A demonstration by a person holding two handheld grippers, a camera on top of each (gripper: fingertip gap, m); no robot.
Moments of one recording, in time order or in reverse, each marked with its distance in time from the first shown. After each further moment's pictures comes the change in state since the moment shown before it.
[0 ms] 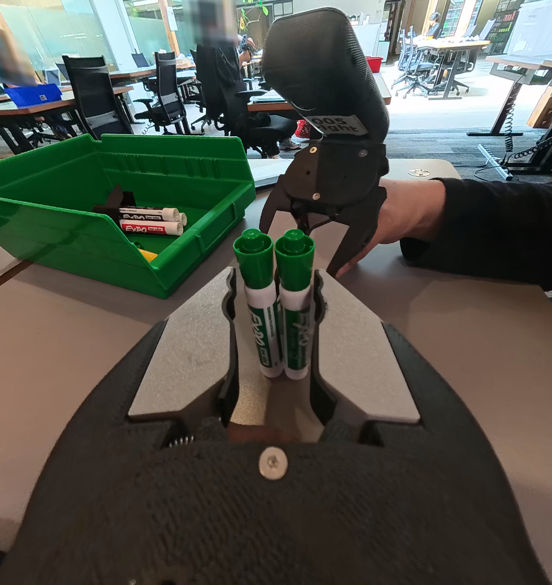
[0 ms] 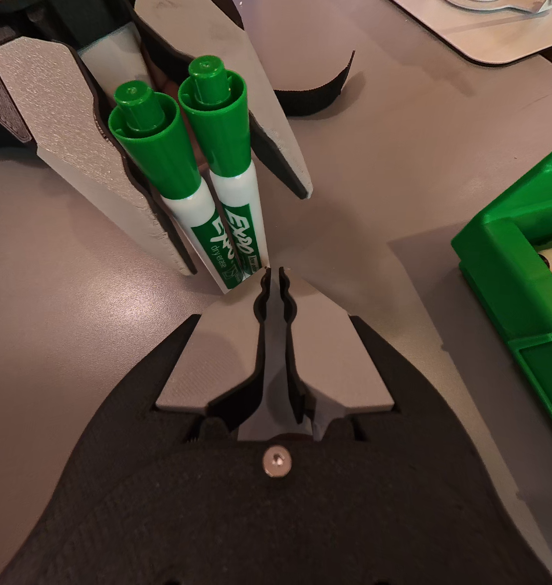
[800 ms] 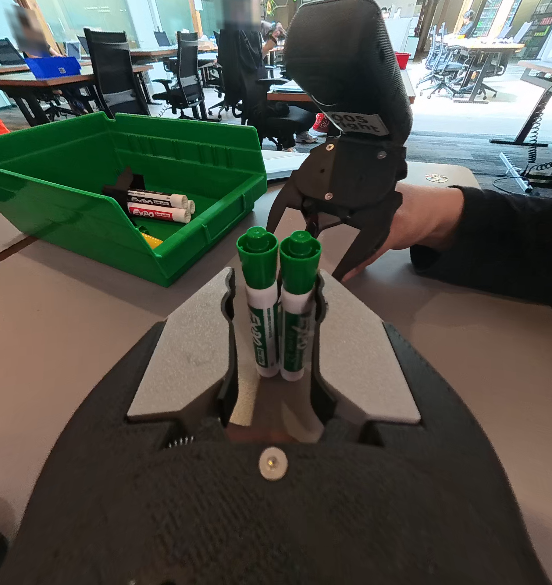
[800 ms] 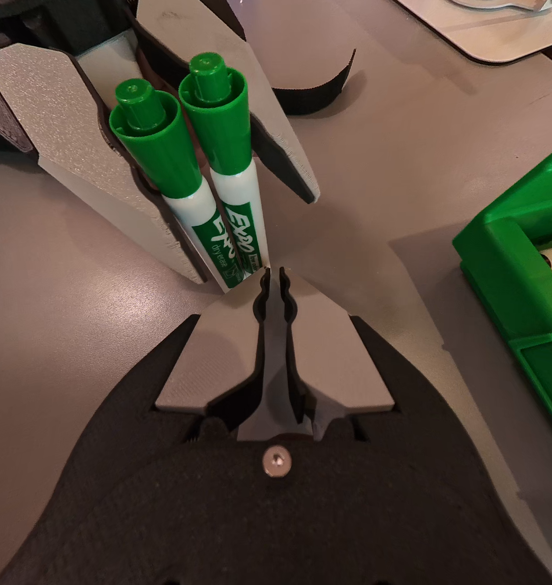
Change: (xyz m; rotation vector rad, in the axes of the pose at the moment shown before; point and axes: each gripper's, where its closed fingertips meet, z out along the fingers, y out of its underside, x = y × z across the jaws) left arm -0.003 0.003 0.003 -0.025 -0.058 -0.064; right arm -0.001 0.001 0.000 -0.003 -0.001 -0.001
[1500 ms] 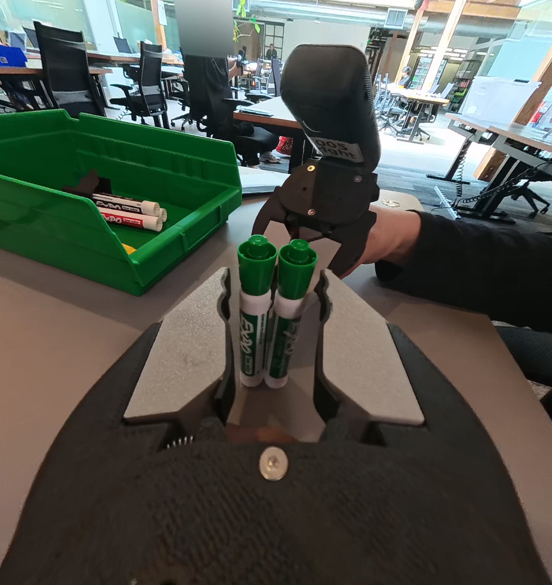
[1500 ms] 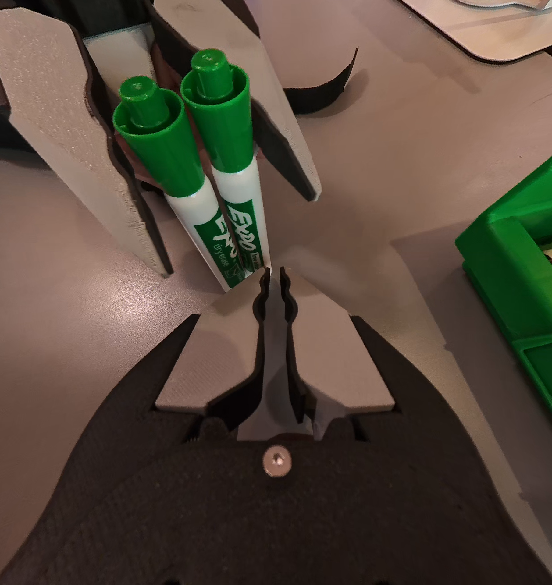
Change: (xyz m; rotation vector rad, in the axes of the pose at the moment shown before) left arm 0.006 -0.008 -0.003 0.056 0.125 -0.089; right arm -0.001 0.000 0.000 -0.002 -0.003 0.000
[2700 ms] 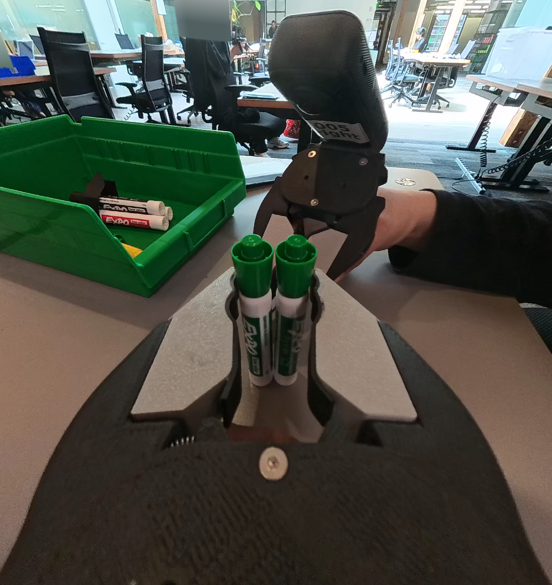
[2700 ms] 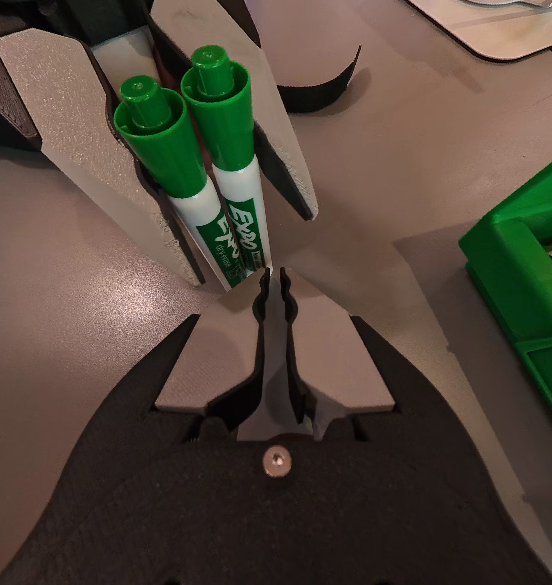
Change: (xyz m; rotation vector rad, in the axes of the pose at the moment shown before) left arm -0.001 0.005 0.004 -0.044 -0.025 0.080; right arm -0.001 0.000 0.001 -0.005 -0.003 -0.002
